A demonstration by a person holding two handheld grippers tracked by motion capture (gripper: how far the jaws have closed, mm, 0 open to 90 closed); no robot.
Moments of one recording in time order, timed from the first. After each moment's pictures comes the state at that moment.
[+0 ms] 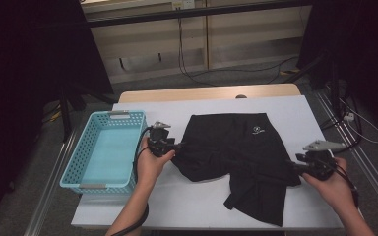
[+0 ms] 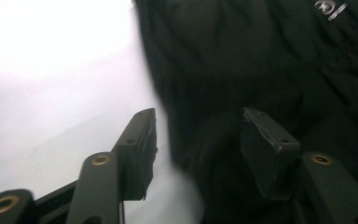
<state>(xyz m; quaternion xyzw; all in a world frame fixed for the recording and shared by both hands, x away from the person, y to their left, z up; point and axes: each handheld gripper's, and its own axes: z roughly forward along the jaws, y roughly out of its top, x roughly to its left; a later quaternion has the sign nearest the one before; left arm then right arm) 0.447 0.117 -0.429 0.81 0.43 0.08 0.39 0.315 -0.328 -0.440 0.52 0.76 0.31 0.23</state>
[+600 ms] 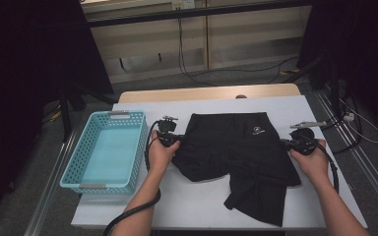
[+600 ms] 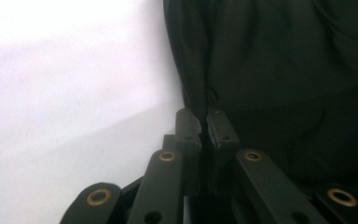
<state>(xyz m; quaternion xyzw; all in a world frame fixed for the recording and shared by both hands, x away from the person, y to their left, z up) 0.486 0.103 -0.452 0.81 0.45 0.05 0.36 0.385 -0.326 -0.457 0.57 0.73 0.32 0.21</state>
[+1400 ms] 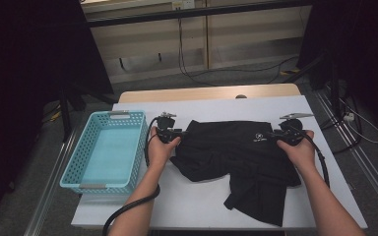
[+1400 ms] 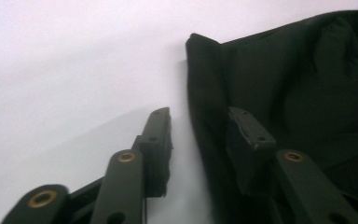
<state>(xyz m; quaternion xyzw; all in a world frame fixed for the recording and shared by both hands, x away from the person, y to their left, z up) 0.506 0.101 -0.459 0.81 0.44 0.08 0.39 0.420 -0.303 -0.454 0.57 0.72 0.33 0.21</state>
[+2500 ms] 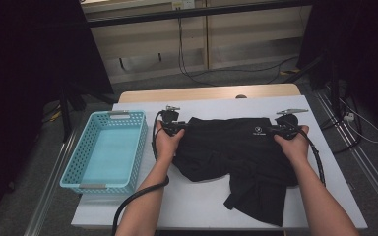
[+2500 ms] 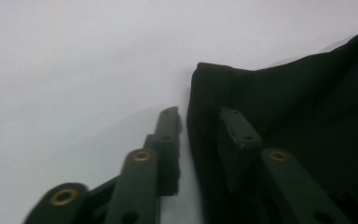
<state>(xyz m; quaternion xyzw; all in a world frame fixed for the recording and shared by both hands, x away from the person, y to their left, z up) 0.530 0.086 -0.464 0.79 0.46 0.11 0.40 0.442 -0.301 -0.460 0.59 0.71 0.32 0.23</state>
